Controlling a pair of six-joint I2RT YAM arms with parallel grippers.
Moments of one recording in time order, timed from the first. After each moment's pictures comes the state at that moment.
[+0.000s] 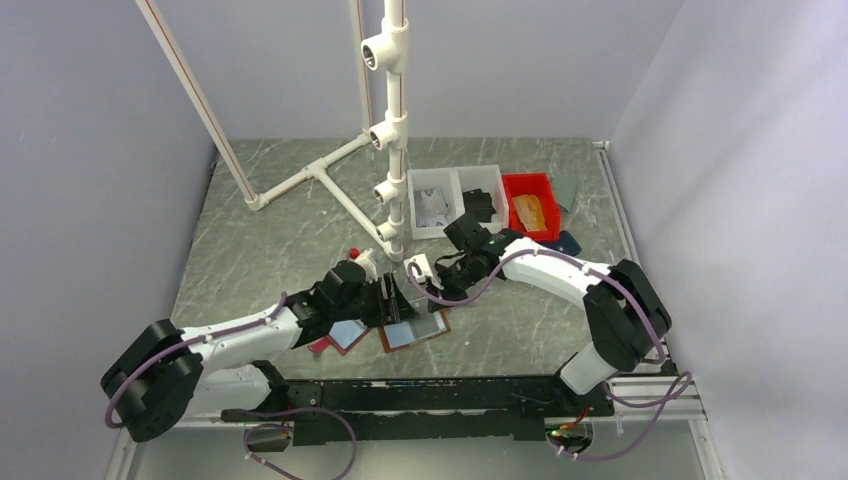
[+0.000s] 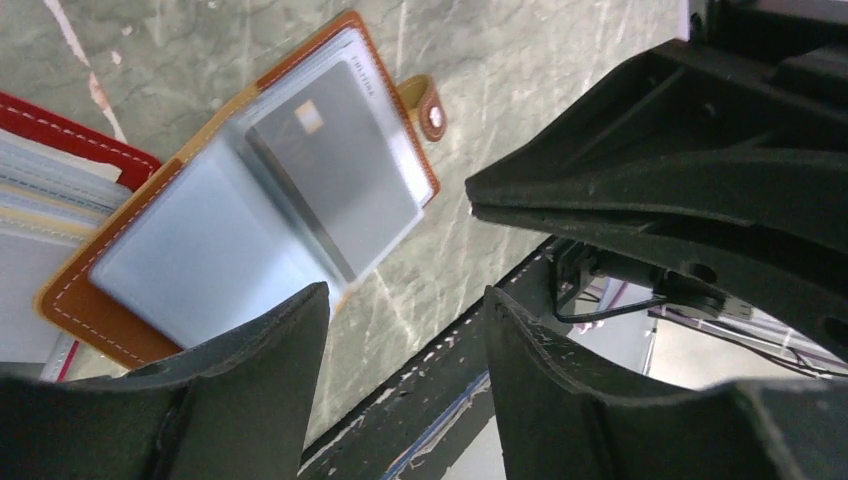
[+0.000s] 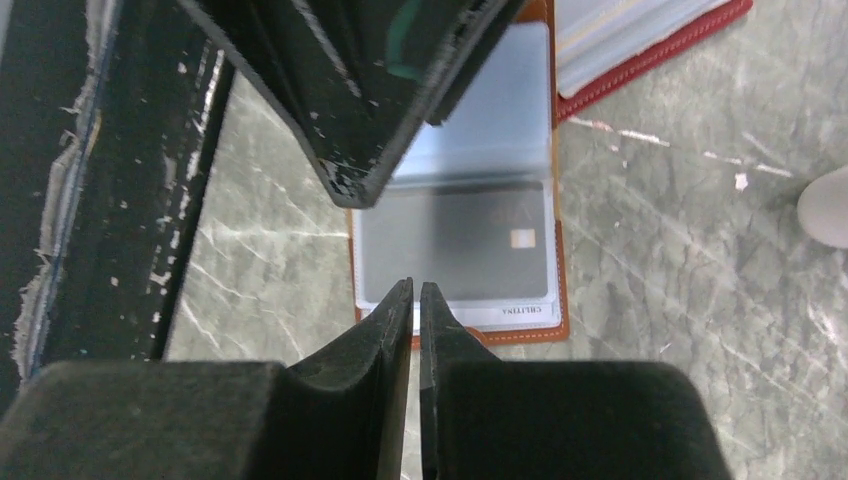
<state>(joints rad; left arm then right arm) -0.80 1.15 0.44 0.12 0.24 -0.96 0.70 1.55 0.99 -0.59 -0.80 -0.94</state>
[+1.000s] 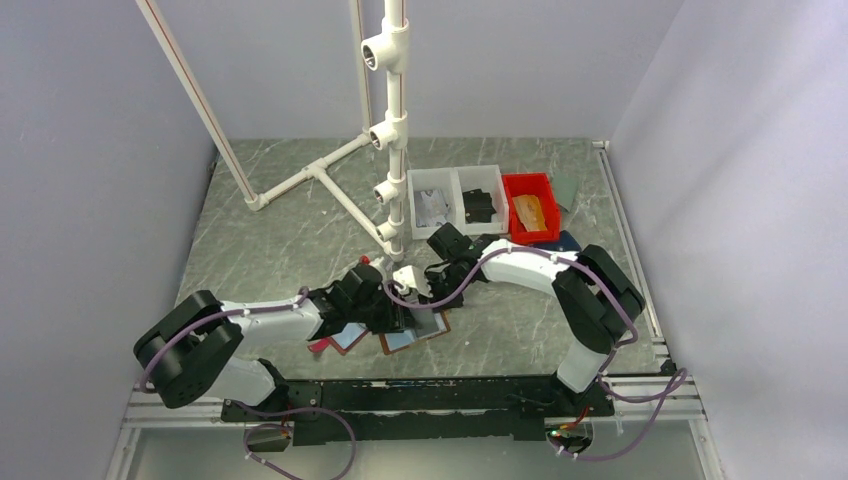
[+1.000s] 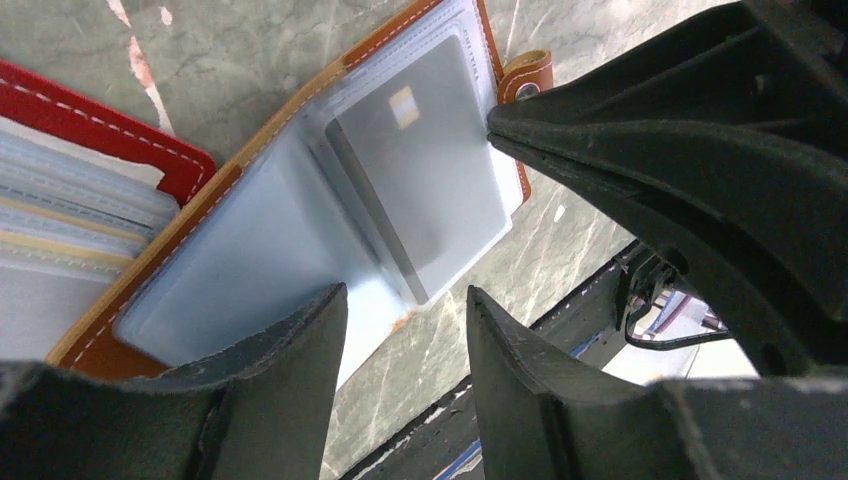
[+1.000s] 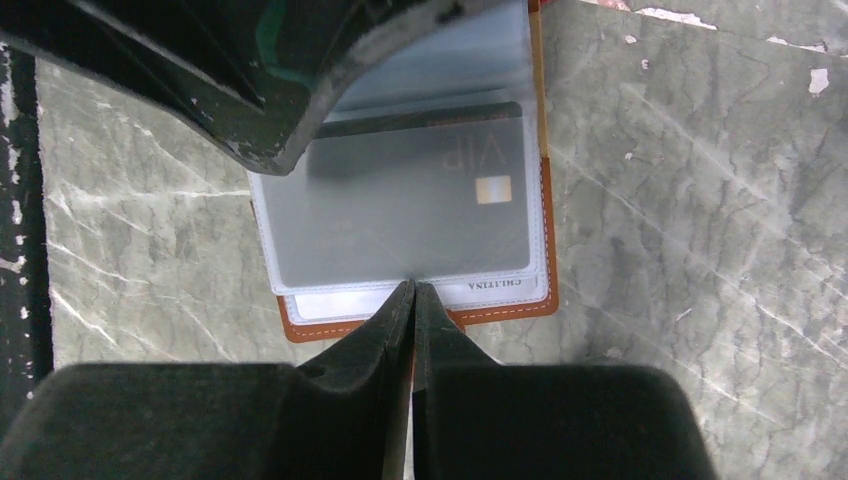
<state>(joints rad) -0.83 1.36 0.48 0.11 0.21 -0.96 0.76 1.71 1.00 -0.55 -0.53 -0.91</state>
